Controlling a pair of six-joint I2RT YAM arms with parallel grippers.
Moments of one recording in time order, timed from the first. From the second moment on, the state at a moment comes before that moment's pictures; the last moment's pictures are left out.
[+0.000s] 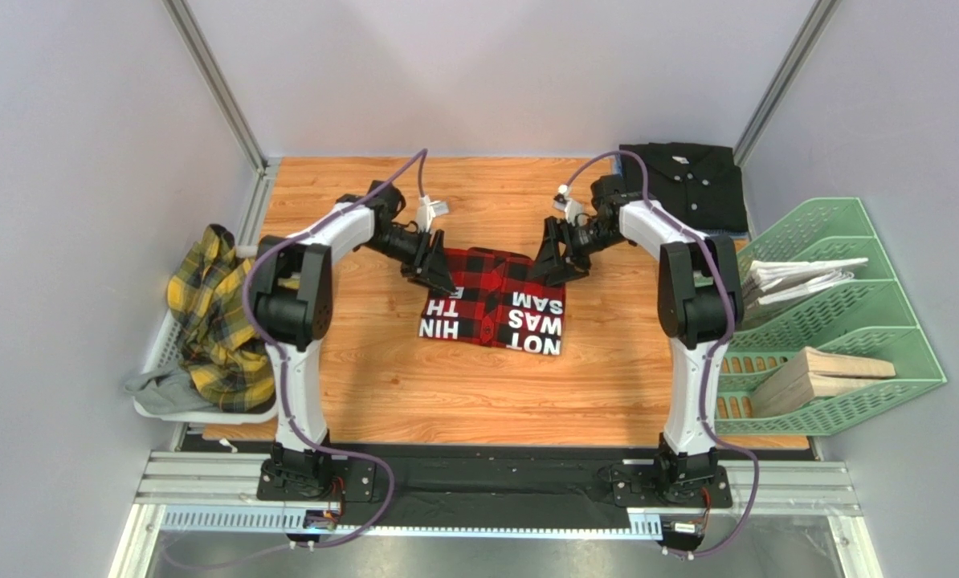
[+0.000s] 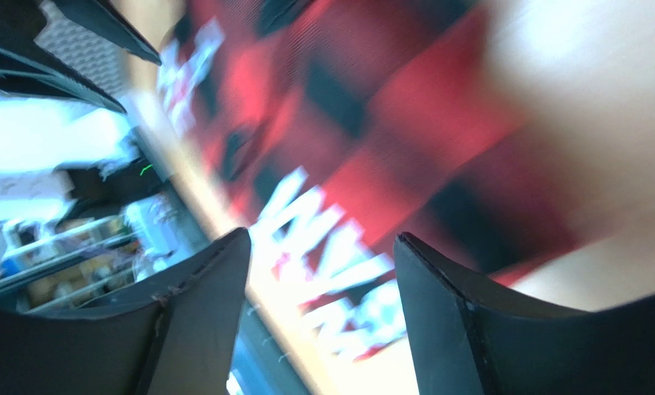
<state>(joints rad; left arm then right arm) -0.23 2.13 1.60 -0.84 0.95 0.16 0.18 2.17 1.65 -0.77 -0.86 0.06</state>
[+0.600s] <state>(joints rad) -0.29 2.09 1.20 -0.61 1.09 0.00 0.31 2.22 1.52 -0.75 -0.94 0.19</state>
